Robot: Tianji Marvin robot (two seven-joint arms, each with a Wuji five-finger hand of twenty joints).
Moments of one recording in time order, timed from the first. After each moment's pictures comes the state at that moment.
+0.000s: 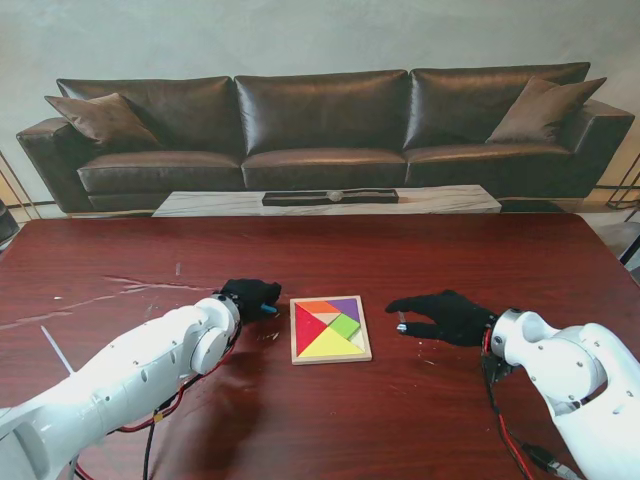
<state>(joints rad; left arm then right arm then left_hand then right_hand) 0.85 -1.17 -0.43 -0.89 0.75 0.08 0.09 -1.48 -0.98 1.42 -1.58 -0.65 -0.39 0.53 1.00 -0.41 0.41 -0.11 0.32 -0.03 1.18 1.27 0.67 -0.02 0.93 1.18 0.83 -0.09 1.11 1.06 0.91 -0.03 1.23 0.76 0.62 0.11 -0.06 -0.11 0.17 -0.04 0.34 0.42 0.36 0.04 0.33 0.21 0.28 -0.02 0.13 0.21 -0.04 0.16 0.70 0.05</state>
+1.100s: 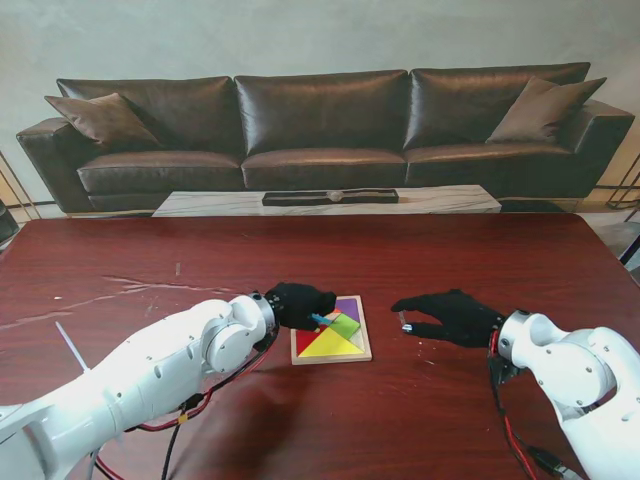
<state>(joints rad) 0.84 -1.20 -0.41 -1.01 0.64 -0.15 0.04 -1.52 -0.98 1.46 -1.61 -0.67 -0.40 0.52 1.02 -0.43 0.37 -0.11 0.33 -0.05 1.20 1.28 0.68 -0.05 0.94 1.23 0.83 -0.10 1.11 1.09 0.91 -0.03 1.21 0.76 0.62 0.11 -0.06 -0.11 0.17 -0.04 0.34 0.41 0.36 0.04 0.33 0.21 0.28 -0.02 0.13 0.21 -0.04 0.16 0.70 0.05</state>
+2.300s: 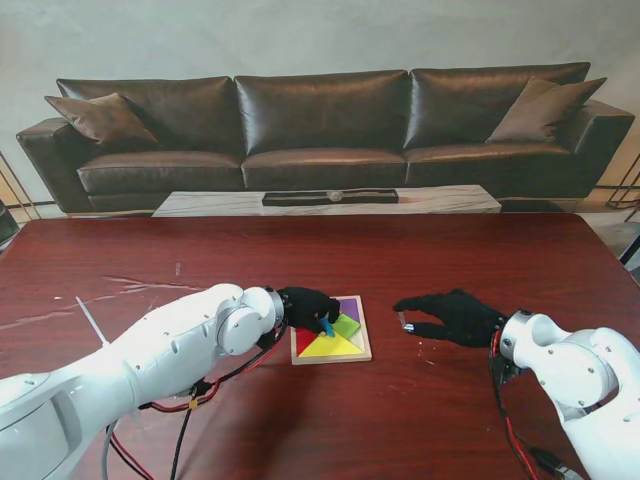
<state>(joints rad) 0.73 -1.27 -0.29 -0.88 0.52 -0.17 -0.11 -1.52 -0.98 1.46 -1.60 -0.67 -0.40 0.52 1.14 -0.21 0.07 -0.07 0.24 0.10 0.88 0.61 0.44 0.11 0.63 0.85 0.62 0.05 0.75 0.86 0.77 0.01 1.10 0.80 0.62 0.11 -0.06 -0.11 0.17 -0.04 0.34 0.41 0.36 0.04 0.33 0.21 0.29 -0.02 0.13 0.21 -0.04 0.16 0.70 0.05</state>
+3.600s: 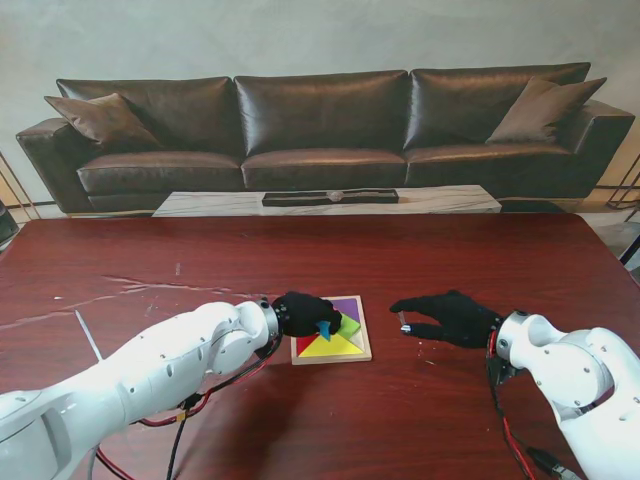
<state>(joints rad) 0.78 -1.24 -0.29 -0.90 0.69 -0.26 0.10 -1.51 -0.98 1.45 -1.60 -0.67 -0.40 0.51 1.19 -0.36 0.40 -0.07 0.41 -0.01 0.91 0.56 0.51 0.12 0.50 0.93 0.64 0.08 0.57 0.98 0.66 0.01 1.07 0.69 0.62 0.11 -0.06 -0.11 0.17 -0.04 0.34 0.41 0.36 0.04 0.33 0.21 0.29 -0.02 0.13 0.21 -0.04 0.16 0.70 0.05</state>
